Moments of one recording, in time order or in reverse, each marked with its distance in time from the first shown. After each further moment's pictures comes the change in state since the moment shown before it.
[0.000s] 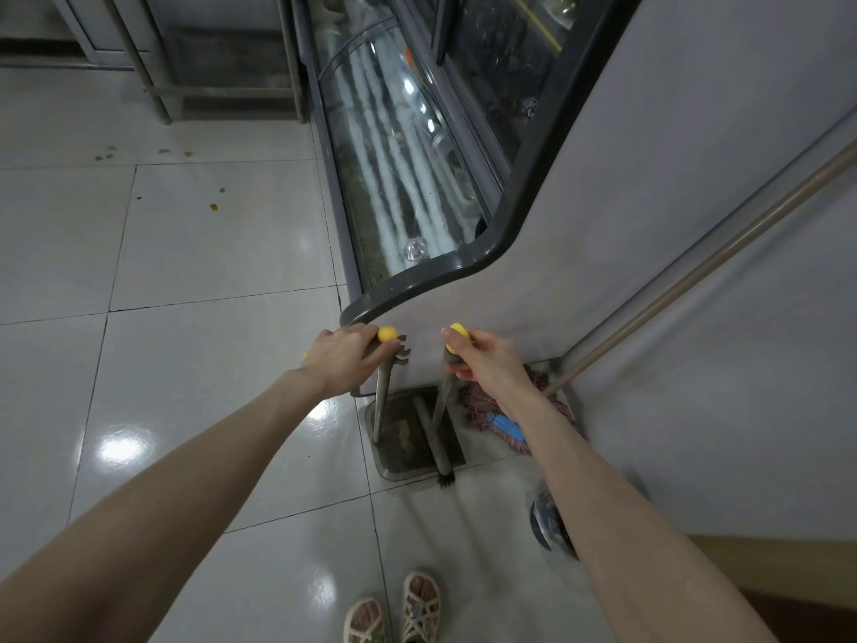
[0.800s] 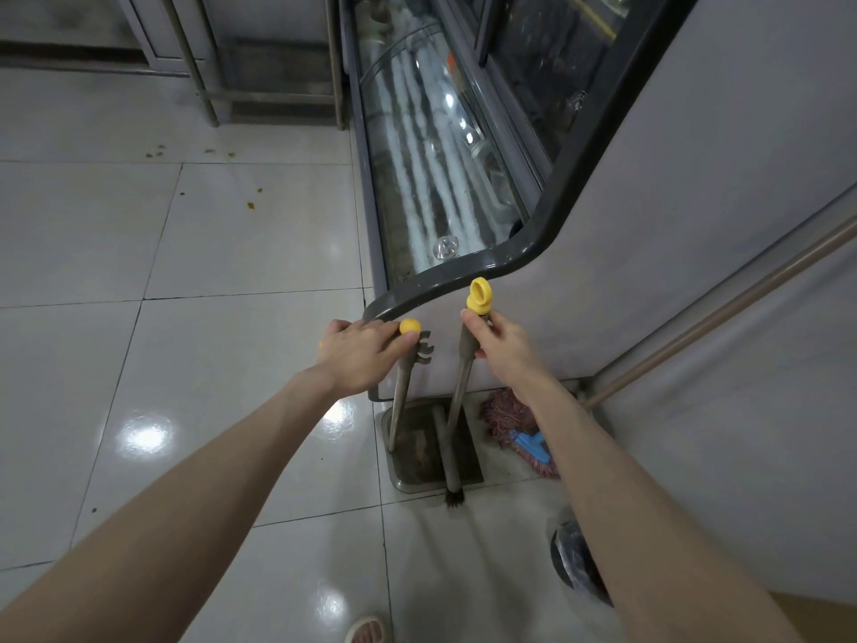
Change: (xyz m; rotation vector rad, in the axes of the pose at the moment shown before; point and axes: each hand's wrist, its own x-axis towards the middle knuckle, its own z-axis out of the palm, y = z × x) left_hand -0.004 -0.003 0.015 -0.045 0.076 -0.088; right_hand 0.049 0.019 0.014 -0.120 -0.037 -0.121
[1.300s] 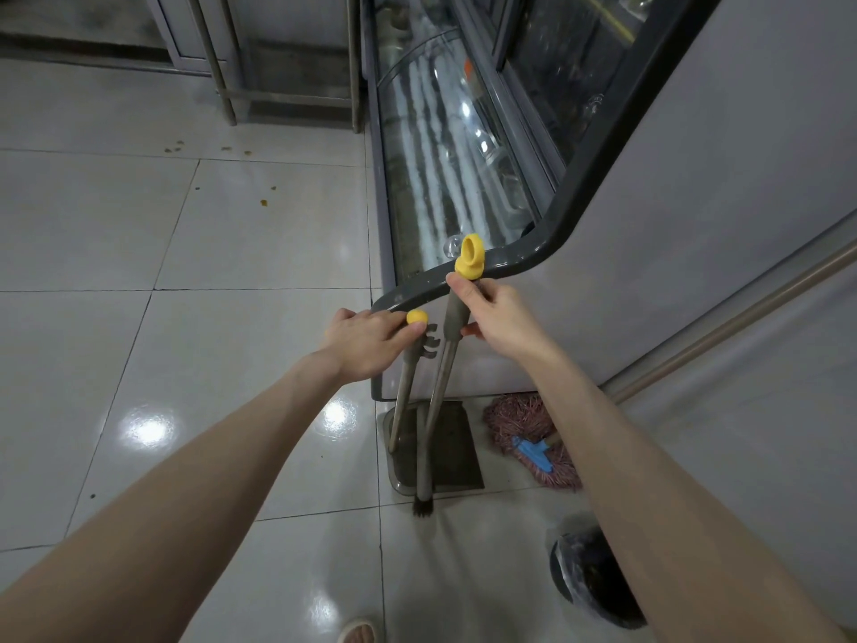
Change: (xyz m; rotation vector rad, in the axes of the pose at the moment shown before) left_hand -0.001 -0.001 0.000 0.001 0.016 0.024; right_hand 0.005 -0.037 0.009 -0.115 -0.063 -0.118
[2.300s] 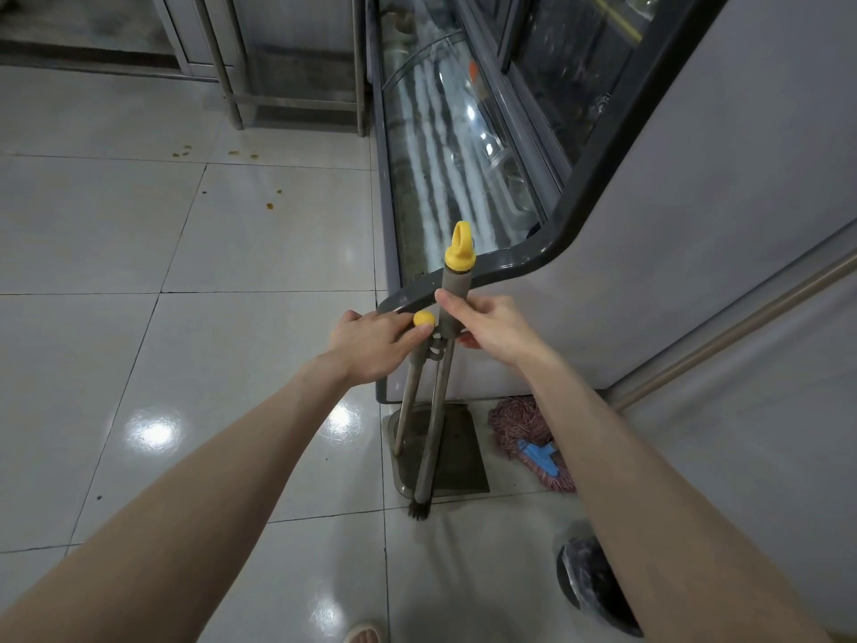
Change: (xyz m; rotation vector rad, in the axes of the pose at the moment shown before) left_hand -0.001 0.004 0.000 0.023 0.008 0.014; right_hand -0.009 -0.003 0.006 0.030 -0.107 0.045
